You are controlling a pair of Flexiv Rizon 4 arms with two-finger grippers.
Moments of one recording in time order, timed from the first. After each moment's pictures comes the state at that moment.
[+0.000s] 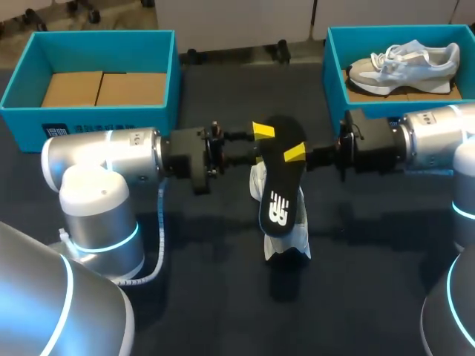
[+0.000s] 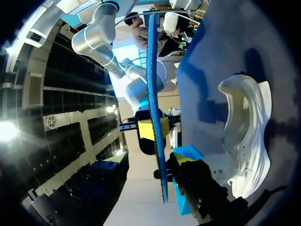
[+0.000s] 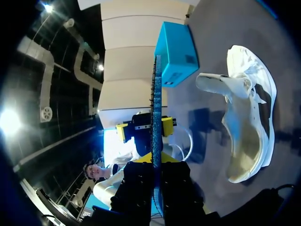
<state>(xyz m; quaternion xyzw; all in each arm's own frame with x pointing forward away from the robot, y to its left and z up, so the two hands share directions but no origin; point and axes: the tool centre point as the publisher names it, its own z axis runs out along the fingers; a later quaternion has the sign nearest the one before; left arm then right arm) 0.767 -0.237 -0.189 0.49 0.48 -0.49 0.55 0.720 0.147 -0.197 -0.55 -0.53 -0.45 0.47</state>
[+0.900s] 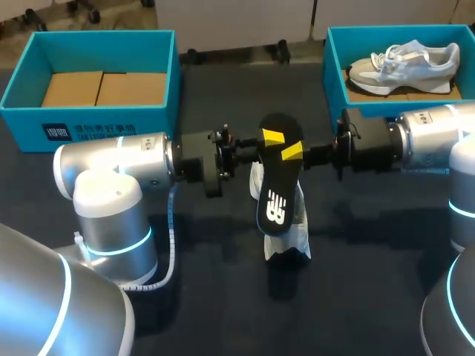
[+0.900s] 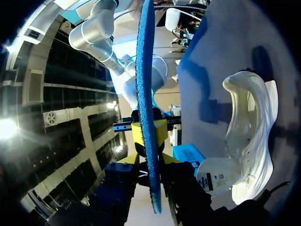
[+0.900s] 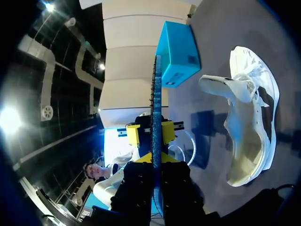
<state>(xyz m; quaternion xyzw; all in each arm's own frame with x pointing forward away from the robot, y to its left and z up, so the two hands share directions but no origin) 0.769 -0.253 -0.196 0.47 0.49 -0.48 0.55 0.723 0.151 -0.197 -0.54 -0.53 -0.45 0.47</state>
